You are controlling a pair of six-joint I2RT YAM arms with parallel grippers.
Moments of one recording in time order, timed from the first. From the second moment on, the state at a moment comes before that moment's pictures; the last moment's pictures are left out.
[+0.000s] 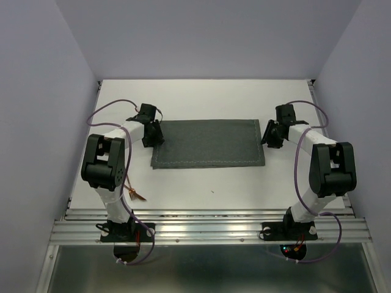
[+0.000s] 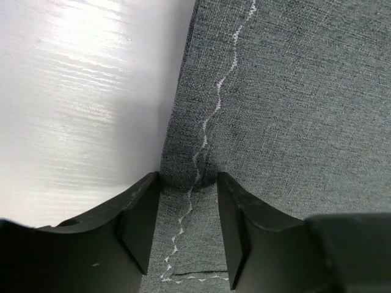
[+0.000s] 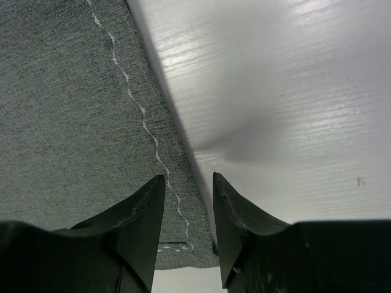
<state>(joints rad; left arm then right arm) -0.21 1.81 1.12 -0.41 -0.06 -0.49 0.05 1.68 1.05 -0.41 -0.01 0.45</state>
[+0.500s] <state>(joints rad) -0.23 1.84 1.17 -0.44 -0.11 -0.49 0.05 1.67 1.01 -0.41 0.02 0.44</state>
